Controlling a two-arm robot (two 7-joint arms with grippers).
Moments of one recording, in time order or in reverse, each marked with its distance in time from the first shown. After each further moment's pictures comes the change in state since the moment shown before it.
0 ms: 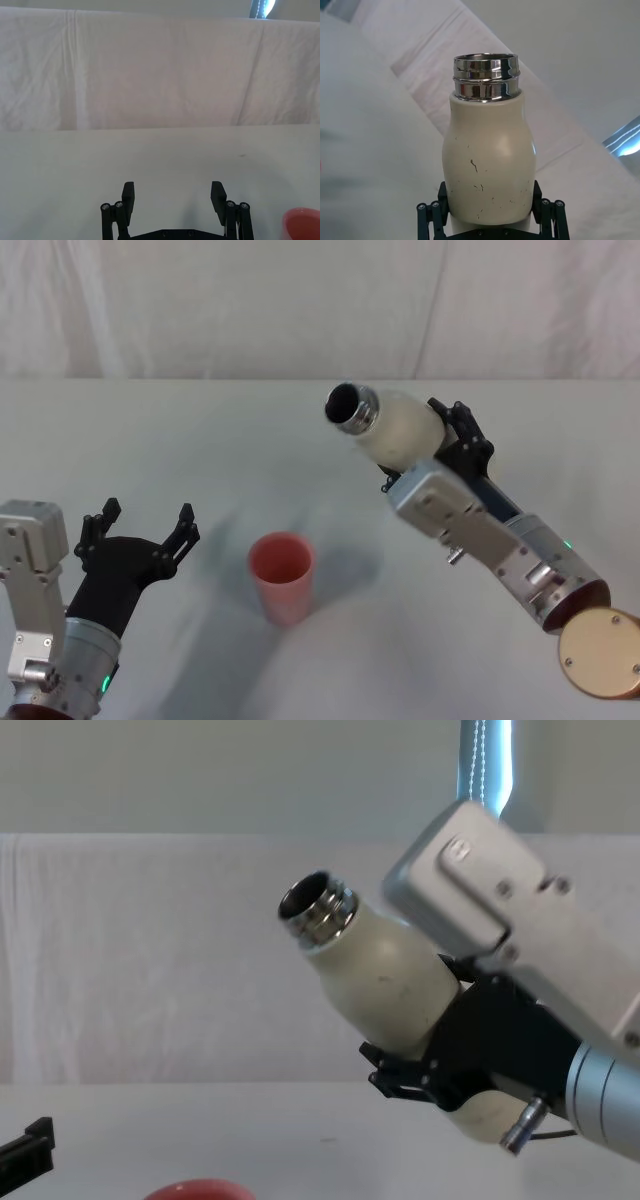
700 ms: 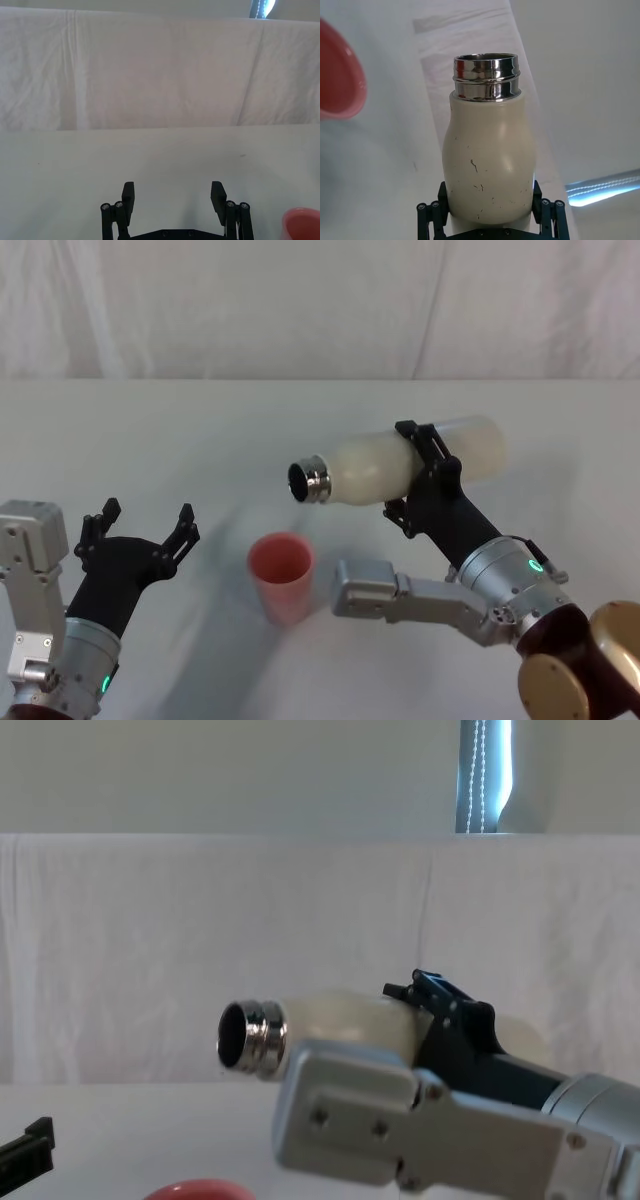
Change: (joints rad) left arm 0.000 0.000 0.000 0.000 0.000 0.000 0.000; right arm 0.064 0.104 -0.176 0.065 -0.413 0.034 -0.134
